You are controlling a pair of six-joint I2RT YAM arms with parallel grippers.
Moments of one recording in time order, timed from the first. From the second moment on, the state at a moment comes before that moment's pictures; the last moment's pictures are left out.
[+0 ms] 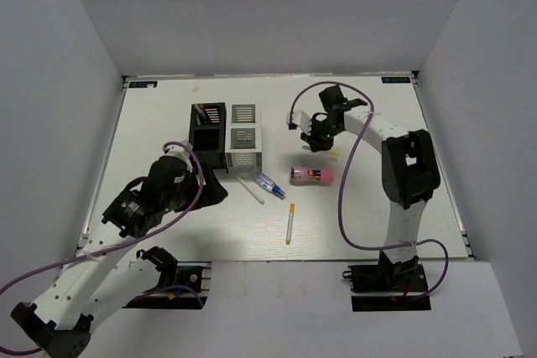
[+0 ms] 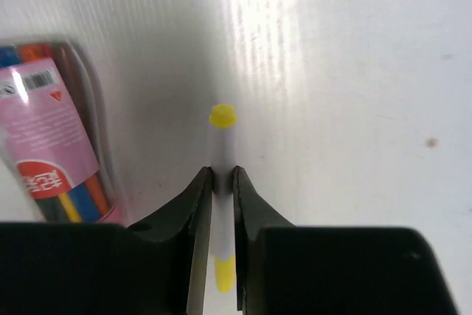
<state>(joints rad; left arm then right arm) -0.58 0.72 0.84 -0.87 -0.04 -0.72 0.38 1.98 1.46 -0.71 -0.42 -1.05</state>
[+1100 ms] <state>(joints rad) -0.58 0.72 0.76 -0.78 0.01 -0.77 0.56 2.20 1.93 0.16 -0.92 -0.10</state>
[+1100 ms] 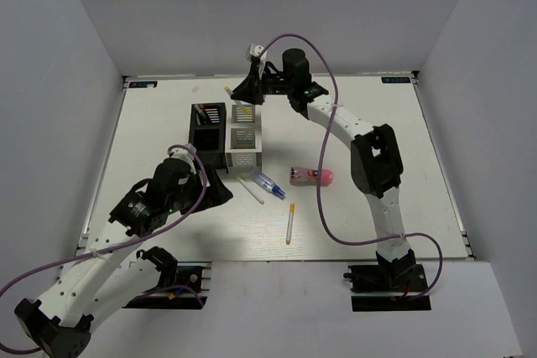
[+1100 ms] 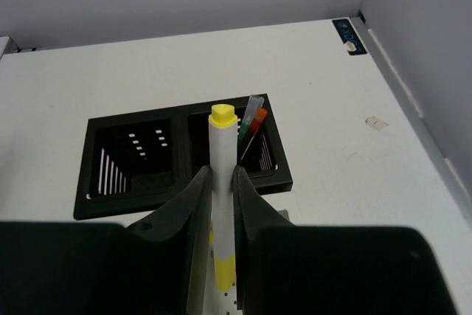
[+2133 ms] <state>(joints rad) -0.67 1.08 0.76 -0.65 -0.02 -0.94 0.47 2.00 1.84 -0.05 -0.75 -0.10</state>
